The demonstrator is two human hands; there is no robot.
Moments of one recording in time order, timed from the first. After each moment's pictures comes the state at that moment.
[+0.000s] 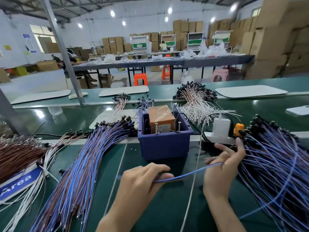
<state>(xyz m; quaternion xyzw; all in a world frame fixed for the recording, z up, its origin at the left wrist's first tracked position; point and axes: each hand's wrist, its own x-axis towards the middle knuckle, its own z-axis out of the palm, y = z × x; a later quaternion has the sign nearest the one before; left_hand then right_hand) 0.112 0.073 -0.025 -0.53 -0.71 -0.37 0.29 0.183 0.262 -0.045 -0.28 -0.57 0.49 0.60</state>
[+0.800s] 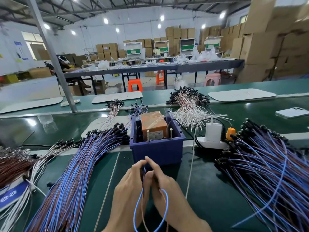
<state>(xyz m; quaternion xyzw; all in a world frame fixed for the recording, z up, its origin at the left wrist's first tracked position) 0.112 0.086 -0.047 -0.34 -0.85 -0.37 0.18 0.169 0.207 -0.061 -0.01 -0.89 0.41 0.21</state>
